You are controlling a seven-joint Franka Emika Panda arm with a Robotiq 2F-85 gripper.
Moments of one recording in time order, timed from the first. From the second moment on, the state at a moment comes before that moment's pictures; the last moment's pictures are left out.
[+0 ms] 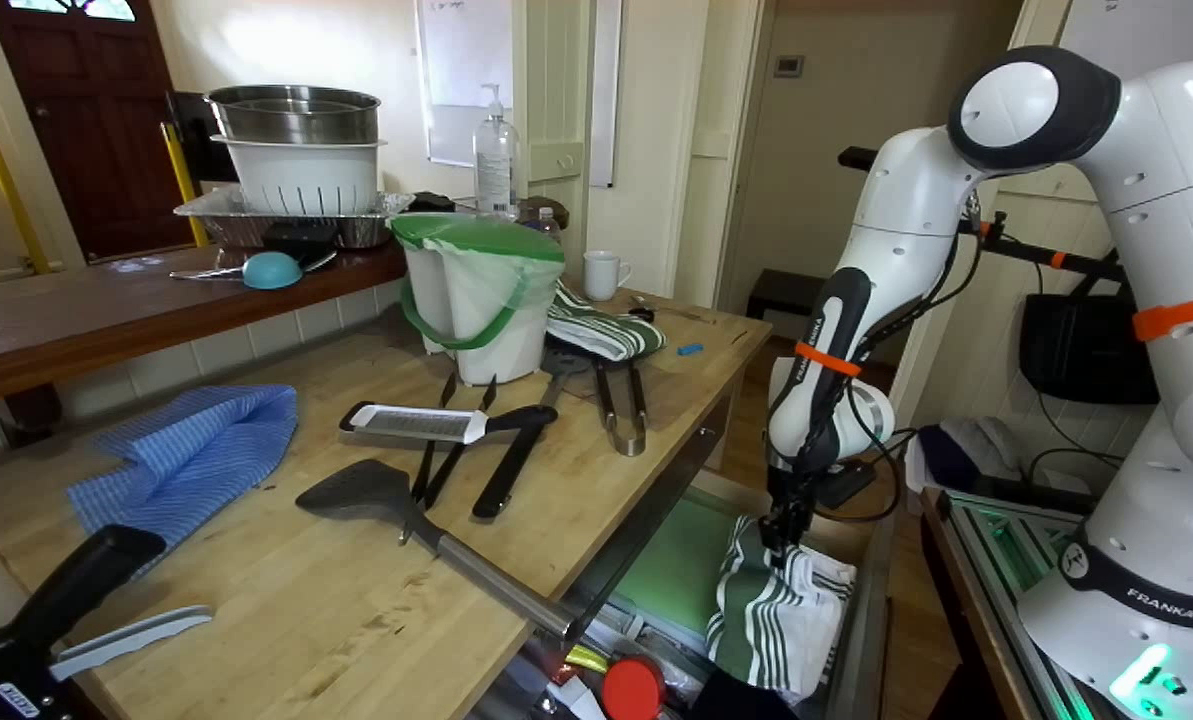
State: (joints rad) arm -0.61 0.62 0.12 -2.56 0.27 2.98 -0.22
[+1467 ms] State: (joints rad) arm -1.05 0.55 0.24 -2.68 -0.38 3.13 -0.45
